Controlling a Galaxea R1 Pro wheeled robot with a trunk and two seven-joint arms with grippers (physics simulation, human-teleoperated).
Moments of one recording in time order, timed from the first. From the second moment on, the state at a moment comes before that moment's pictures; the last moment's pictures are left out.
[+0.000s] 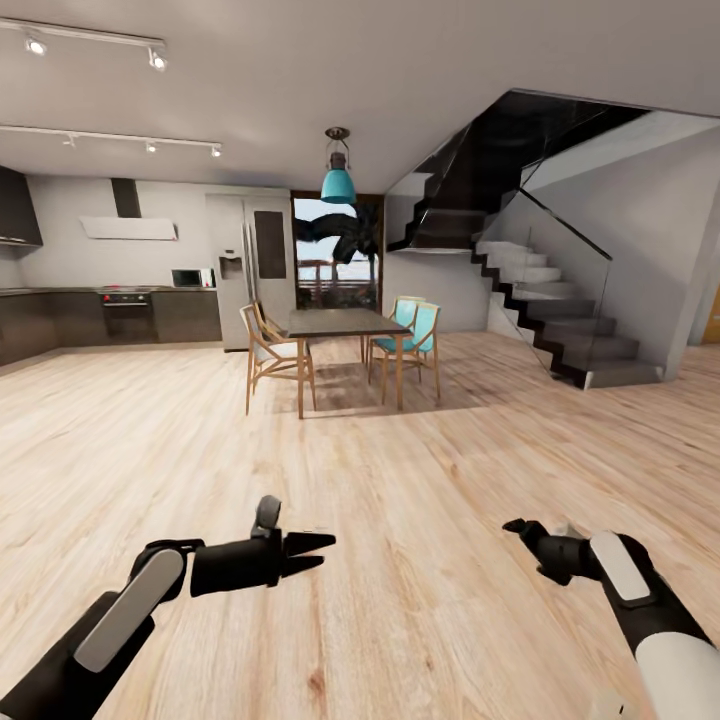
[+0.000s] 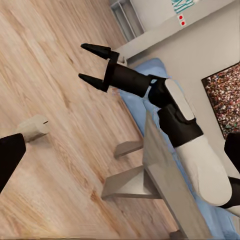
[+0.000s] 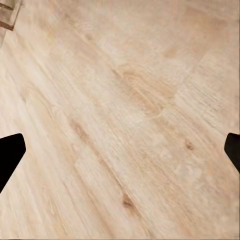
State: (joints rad) left arm -0.40 0.30 -0.35 -1.37 1.29 0.99 -0.38; right arm -0.61 -0.22 -0.24 -0.76 -0.92 0.79 -0.20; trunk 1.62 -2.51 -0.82
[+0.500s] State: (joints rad) left arm -0.40 0.28 -0.34 -1.36 1.23 0.99 -0.28; right arm -0.61 -0.22 -0.15 -0.92 -0.82 0.78 -0.92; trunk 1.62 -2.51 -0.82
